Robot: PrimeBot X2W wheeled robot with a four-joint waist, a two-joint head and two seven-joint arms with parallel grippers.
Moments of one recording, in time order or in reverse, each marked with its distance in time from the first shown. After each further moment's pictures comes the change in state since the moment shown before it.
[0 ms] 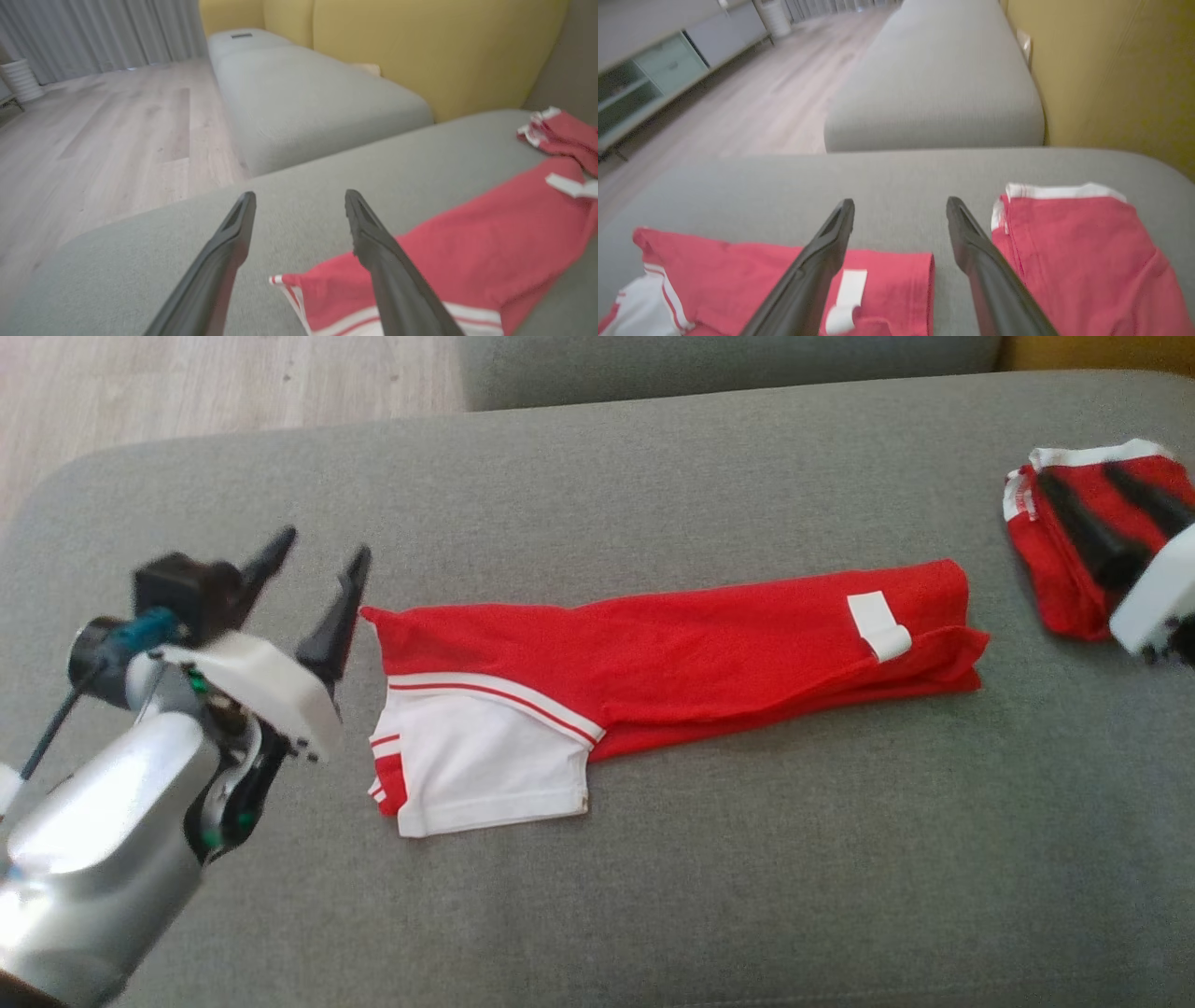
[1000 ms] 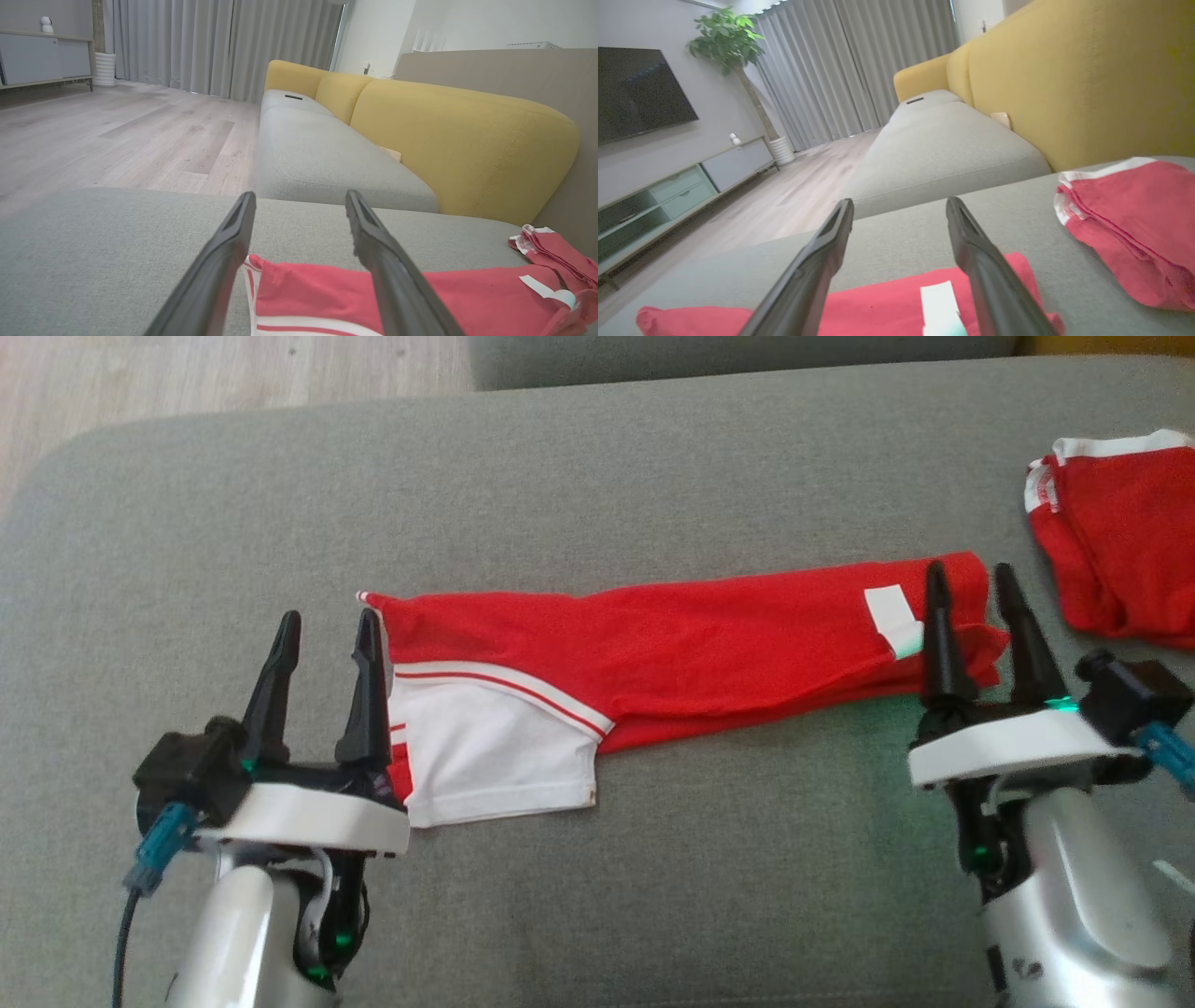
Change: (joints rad) left arm 0.547 -0.545 0.828 -0.244 0.571 -0.152 -0.026; right arm 0.291 0.573 -0.318 -0.022 -0.531 0.000 -0.608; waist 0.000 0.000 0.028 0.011
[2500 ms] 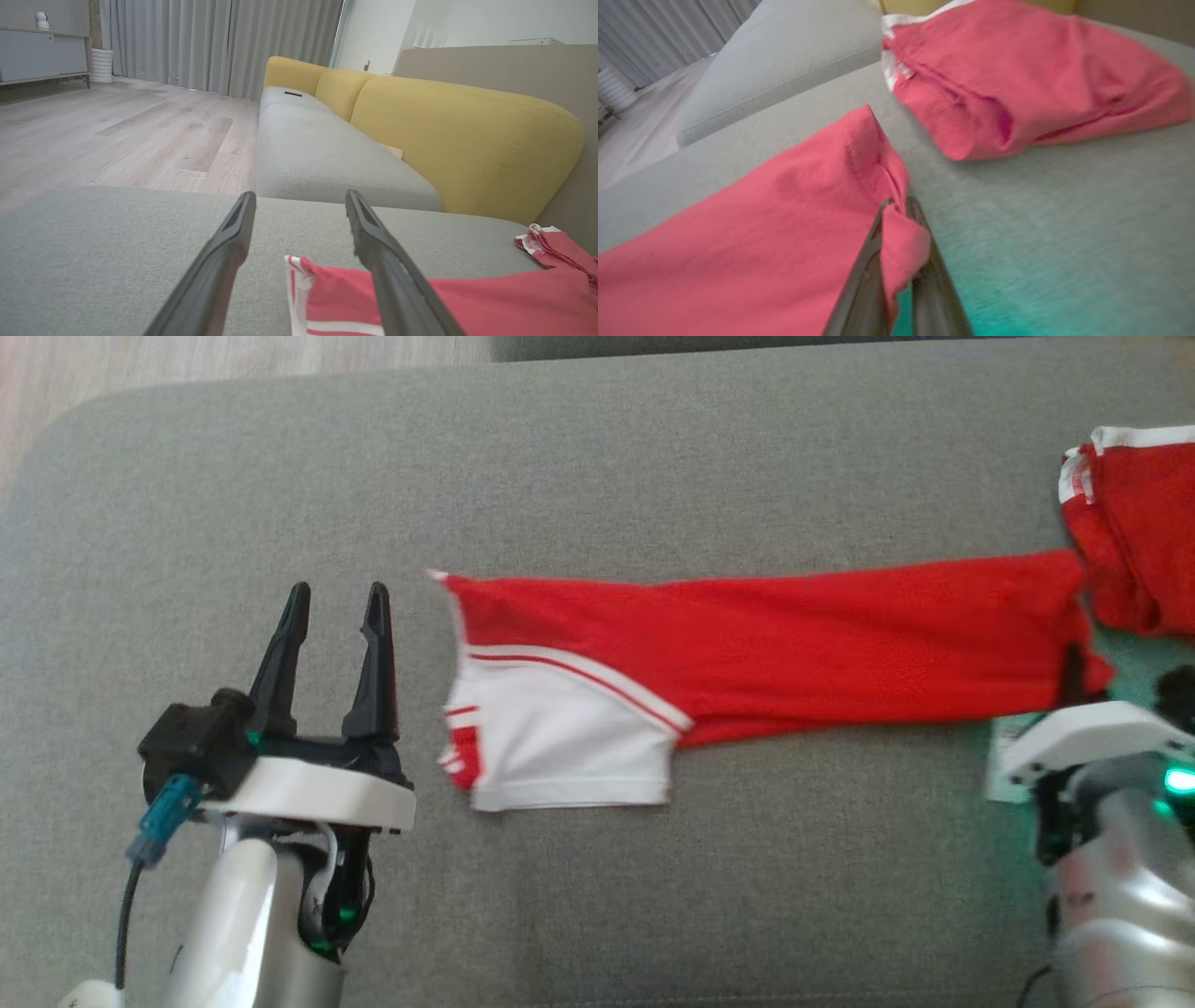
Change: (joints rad) left arm -0.054 -0.023 0.017 0.037 0.021 -0.049 0.000; right arm -0.271 -0.019 -0.469 0.665 -0.273 0.000 0.007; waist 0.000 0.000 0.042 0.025
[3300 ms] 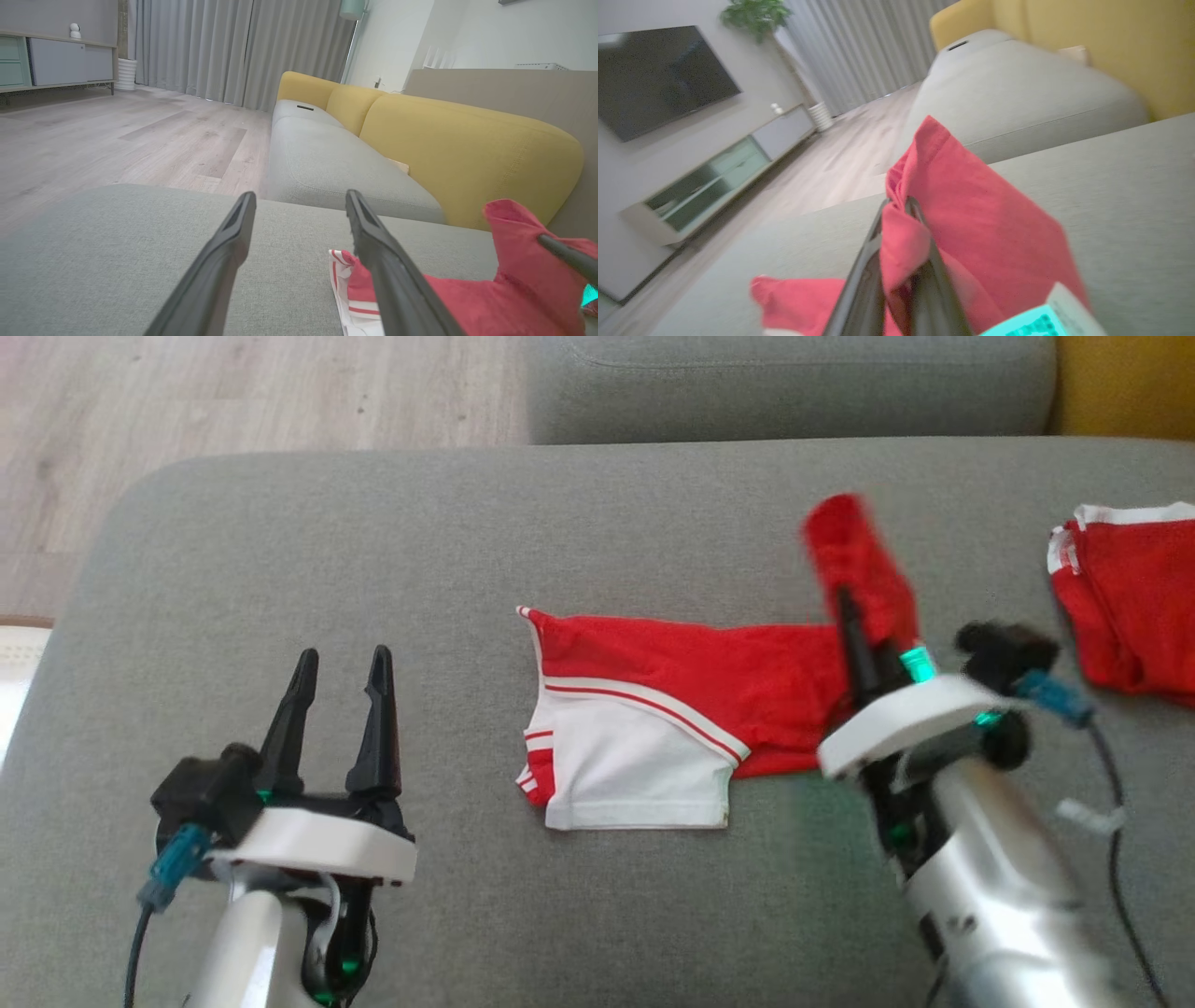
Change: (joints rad) left arm 0.086 -0.001 0.001 0.015 -0.026 0.001 0.000; right arm 0.074 0.021 0.652 -0.305 0.467 0.000 0.032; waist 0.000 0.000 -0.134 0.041
